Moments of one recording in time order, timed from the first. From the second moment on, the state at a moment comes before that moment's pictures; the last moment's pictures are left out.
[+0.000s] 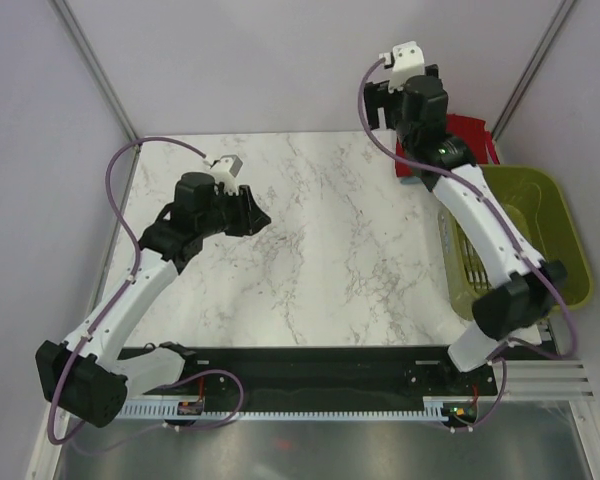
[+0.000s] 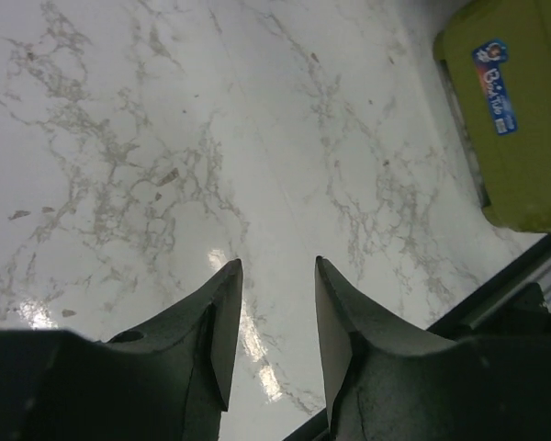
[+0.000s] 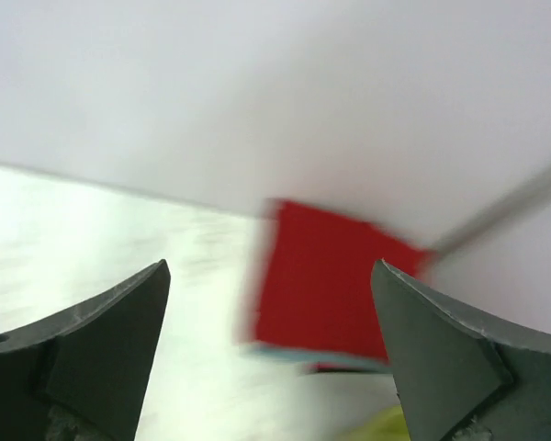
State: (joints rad) left arm -0.39 1.14 1.05 -0.43 0.23 -0.37; right arm 0.31 1.74 1.84 -0.22 0.40 -0.30
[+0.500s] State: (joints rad) left arm -0.39 0.79 1.02 -0.43 0.38 -0.35; right arm 0.36 0.93 1.00 -0.41 -0.20 0.58
